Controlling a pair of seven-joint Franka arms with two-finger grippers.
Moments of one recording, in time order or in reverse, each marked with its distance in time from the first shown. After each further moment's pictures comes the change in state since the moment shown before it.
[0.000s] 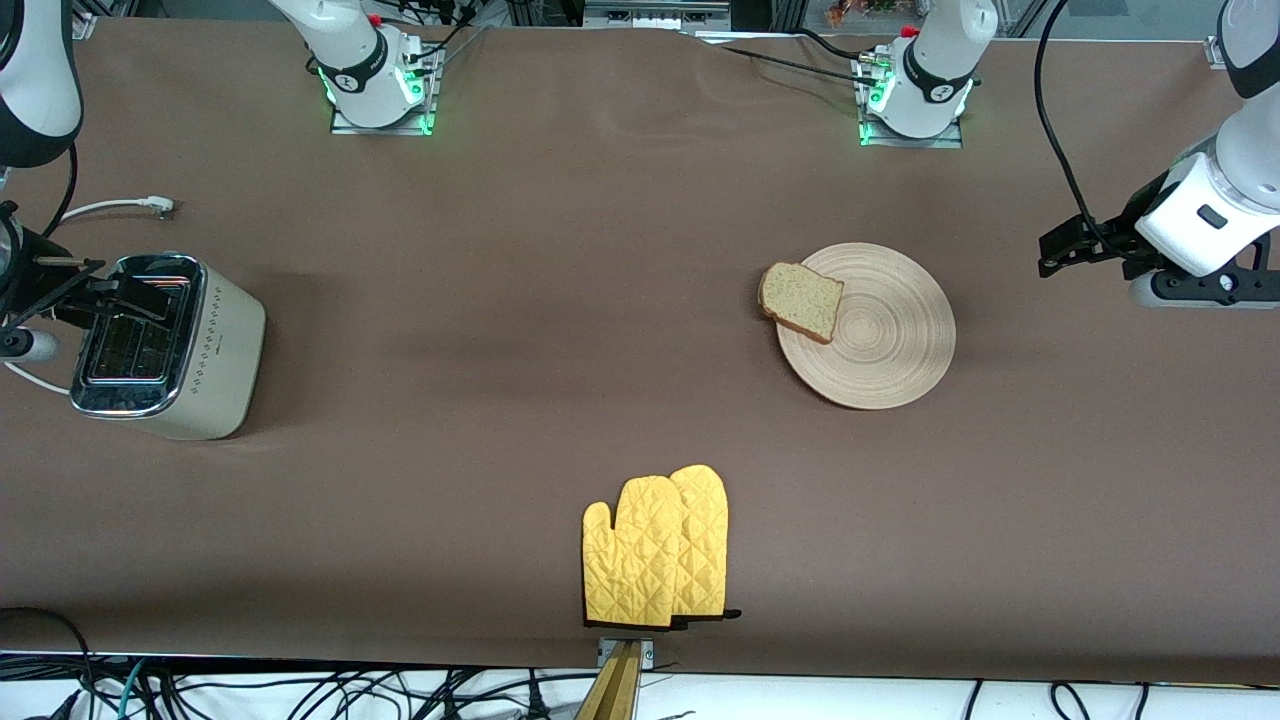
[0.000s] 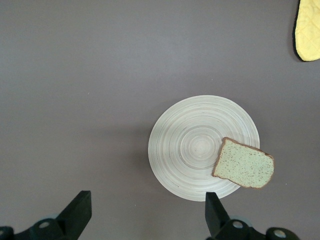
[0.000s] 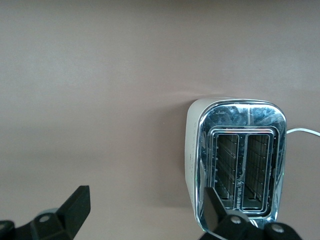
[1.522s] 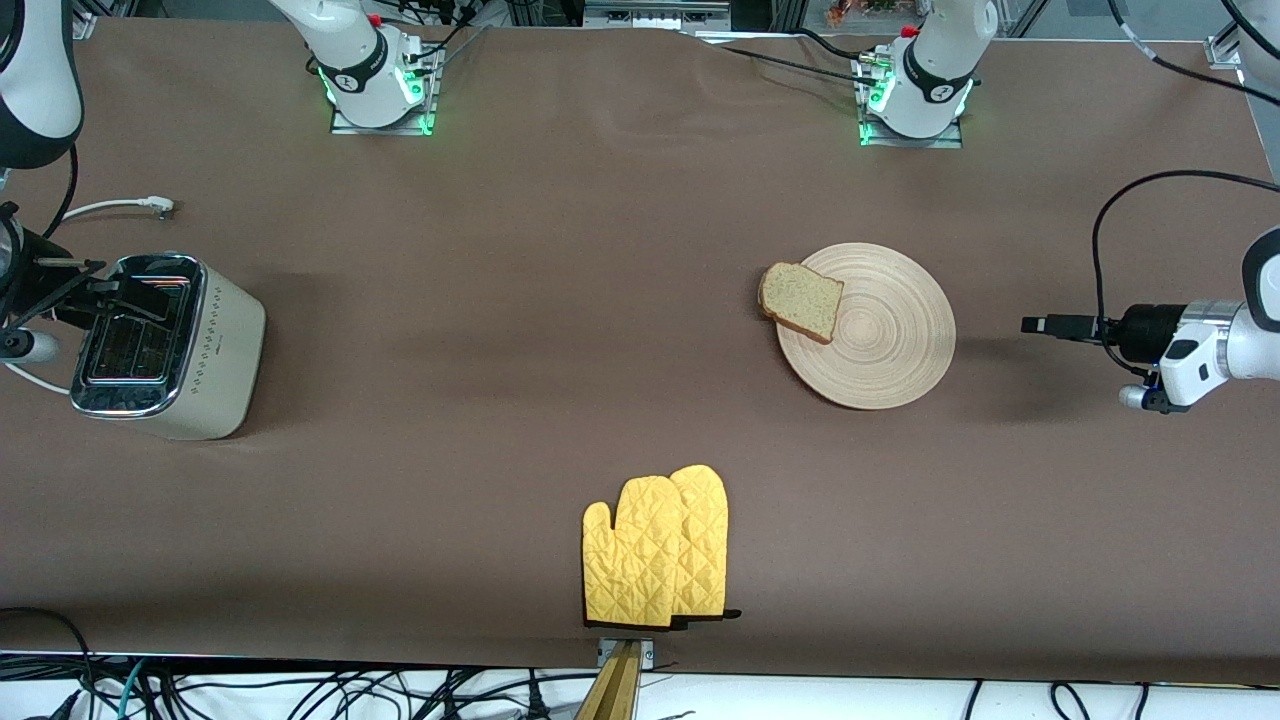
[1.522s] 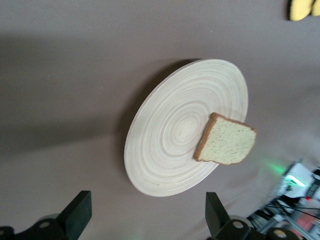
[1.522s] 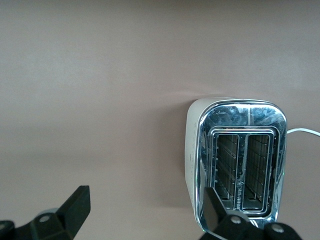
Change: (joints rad) left arm 0.367 0.471 0.014 -0.001 -0.477 -0.053 0.518; right arm 0.000 0.003 0.000 0.001 0.000 0.000 0.000
